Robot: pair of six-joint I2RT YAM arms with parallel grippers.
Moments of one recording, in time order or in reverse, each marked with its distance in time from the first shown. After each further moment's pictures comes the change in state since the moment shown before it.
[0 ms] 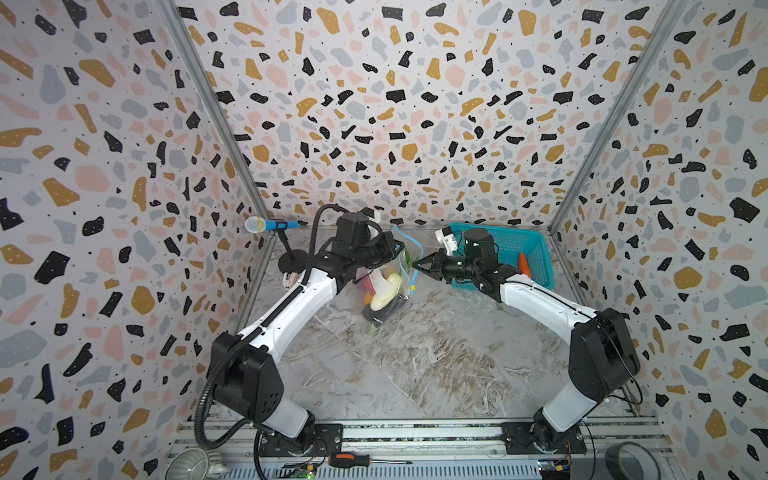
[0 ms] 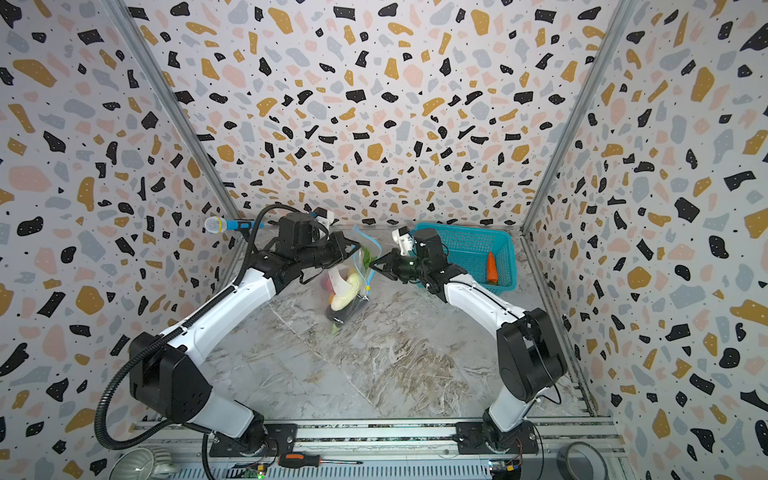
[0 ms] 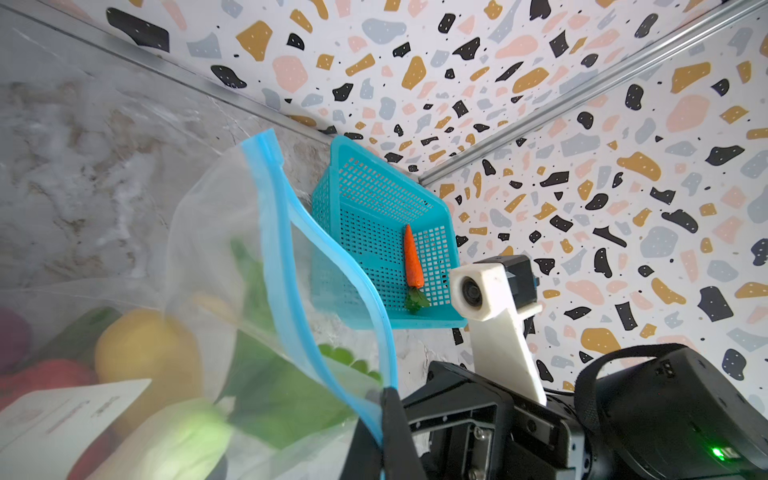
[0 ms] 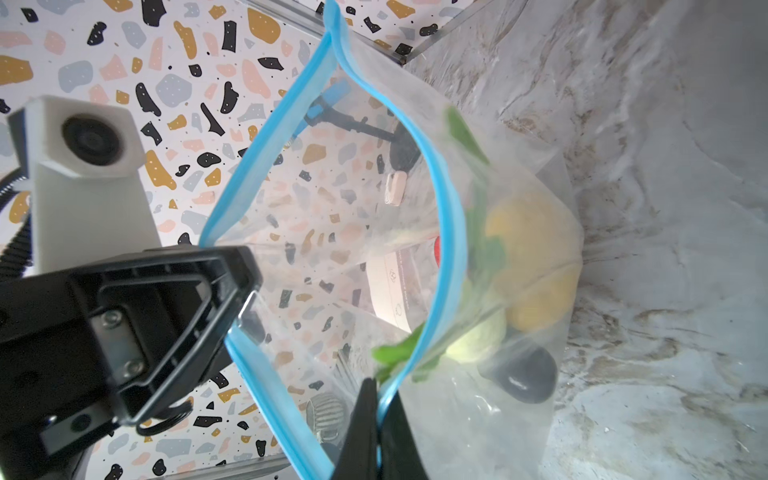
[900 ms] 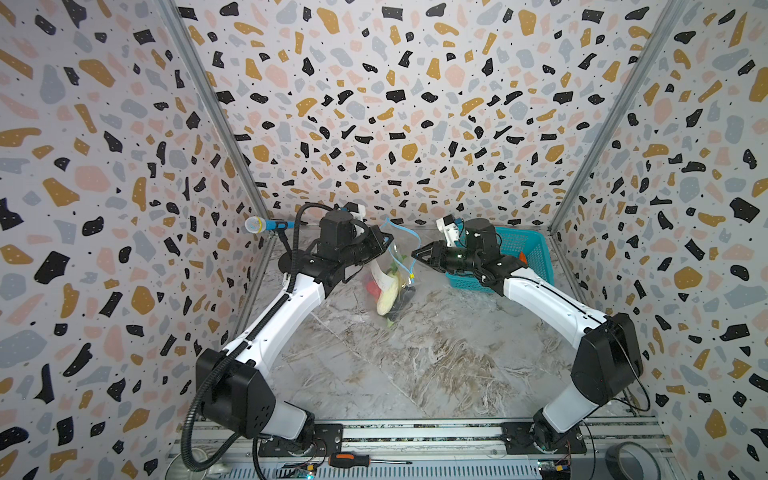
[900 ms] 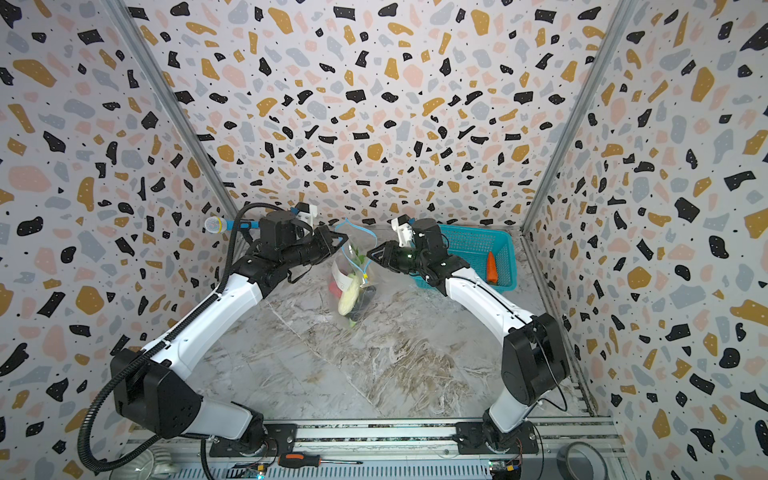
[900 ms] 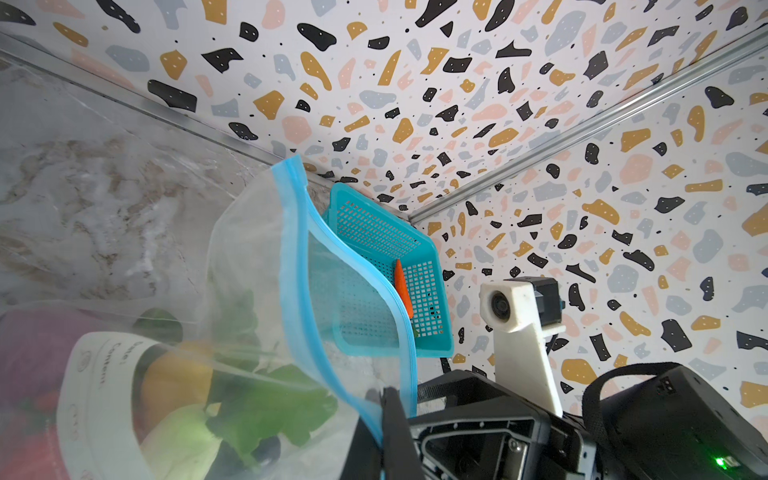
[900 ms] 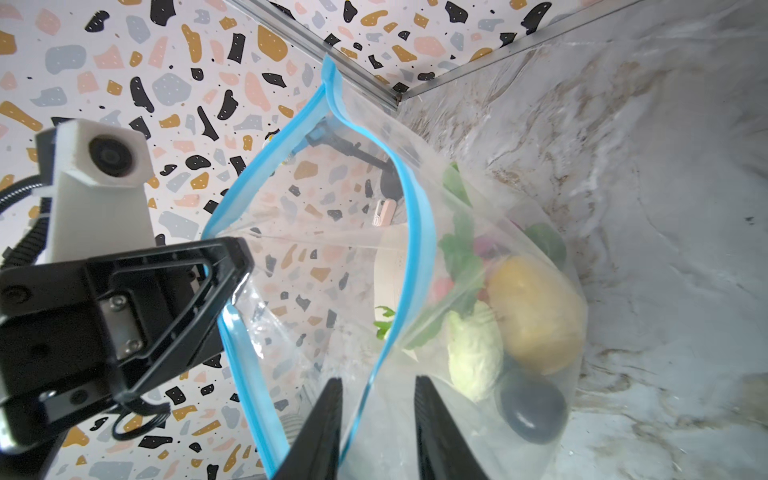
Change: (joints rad) left arm 0.037 -0.063 -0.040 0.061 0.006 -0.038; right arm -0.005 -0.039 0.092 -0.151 0.098 -0.144
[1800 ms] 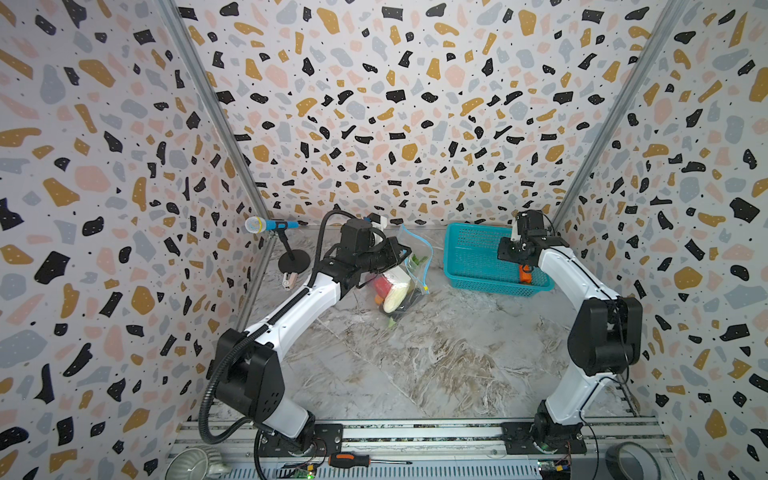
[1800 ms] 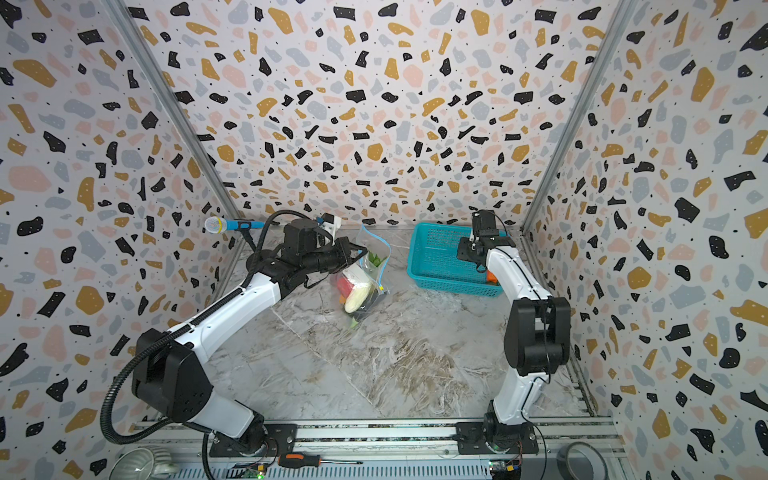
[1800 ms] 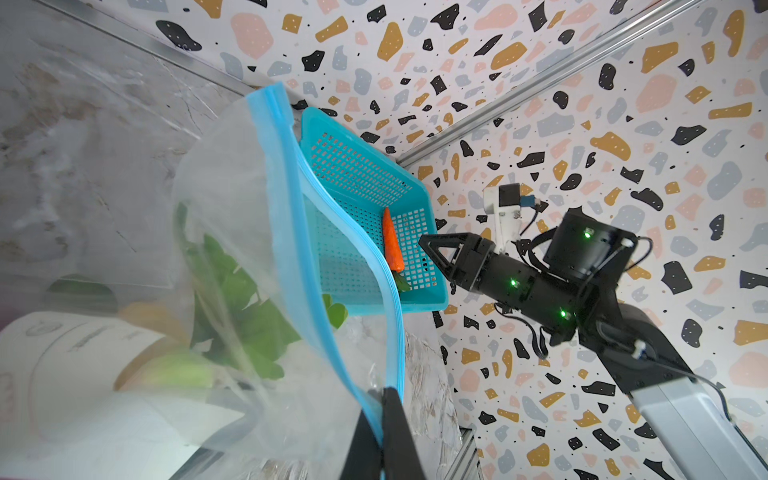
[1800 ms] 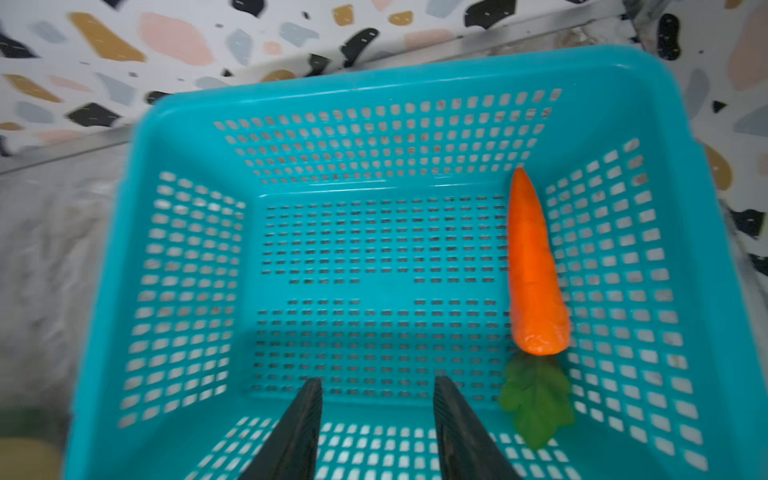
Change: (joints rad) left arm -0.069 0.092 -0.037 0.058 0.078 0.006; right arm -0.434 0.239 0.209 -0.443 0.654 -0.543
